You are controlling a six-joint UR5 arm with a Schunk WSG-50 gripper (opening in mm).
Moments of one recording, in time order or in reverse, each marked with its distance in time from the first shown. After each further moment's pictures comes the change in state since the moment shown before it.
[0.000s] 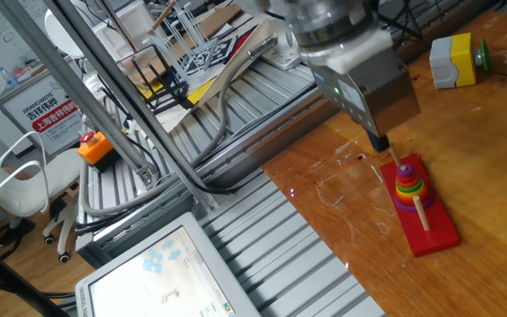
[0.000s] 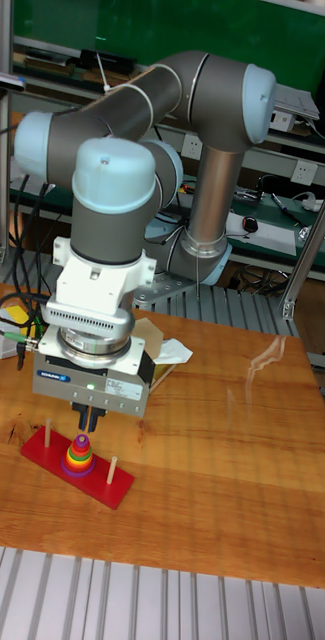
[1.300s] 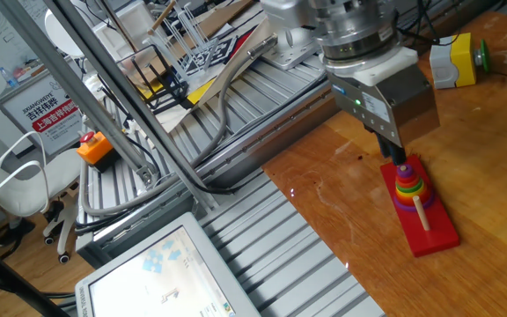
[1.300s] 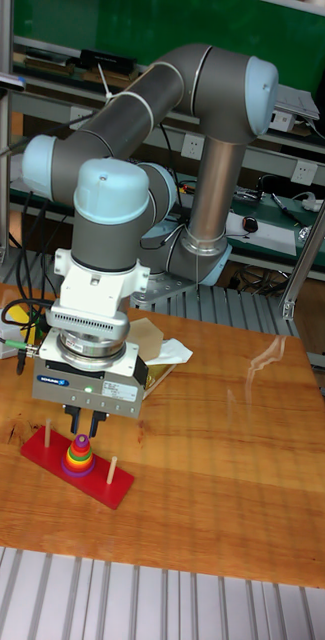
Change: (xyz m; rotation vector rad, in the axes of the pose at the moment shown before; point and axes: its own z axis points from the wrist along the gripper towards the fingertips) arm 0.017 -0.007 0.021 0.000 -0.055 -0.031
